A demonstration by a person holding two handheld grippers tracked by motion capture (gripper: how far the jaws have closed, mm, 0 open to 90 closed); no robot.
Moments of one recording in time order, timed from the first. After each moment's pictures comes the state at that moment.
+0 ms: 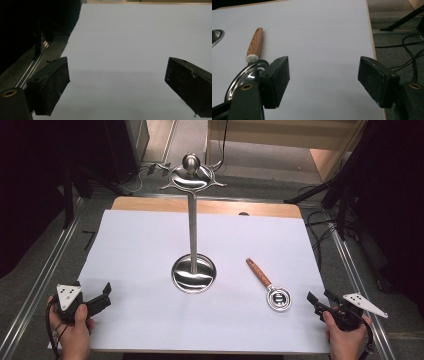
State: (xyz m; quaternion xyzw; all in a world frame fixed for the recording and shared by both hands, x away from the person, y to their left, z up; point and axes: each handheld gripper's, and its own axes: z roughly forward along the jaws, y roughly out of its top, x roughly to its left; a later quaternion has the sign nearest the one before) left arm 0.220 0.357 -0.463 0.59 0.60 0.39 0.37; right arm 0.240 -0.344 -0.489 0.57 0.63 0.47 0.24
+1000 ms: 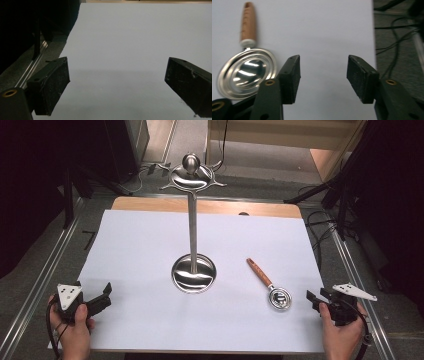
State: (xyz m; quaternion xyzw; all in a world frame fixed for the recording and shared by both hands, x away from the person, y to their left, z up) left arm 0.221 0.356 -0.463 0.60 0.60 0.38 0.37; right arm 0.254 -0.324 -0.459 0.59 0.70 0.36 0.21
